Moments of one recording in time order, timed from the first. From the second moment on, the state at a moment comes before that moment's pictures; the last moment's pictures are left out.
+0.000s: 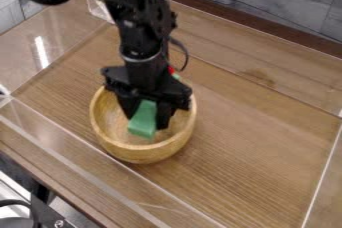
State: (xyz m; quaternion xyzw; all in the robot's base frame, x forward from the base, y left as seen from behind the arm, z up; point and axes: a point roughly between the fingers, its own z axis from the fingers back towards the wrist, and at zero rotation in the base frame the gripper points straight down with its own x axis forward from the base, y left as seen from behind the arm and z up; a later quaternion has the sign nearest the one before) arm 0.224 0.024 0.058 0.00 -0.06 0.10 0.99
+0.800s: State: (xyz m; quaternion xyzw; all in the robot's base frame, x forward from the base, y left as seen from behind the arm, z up) arm 0.234 -0.049 0.069 -0.01 -0.07 0.14 0.99
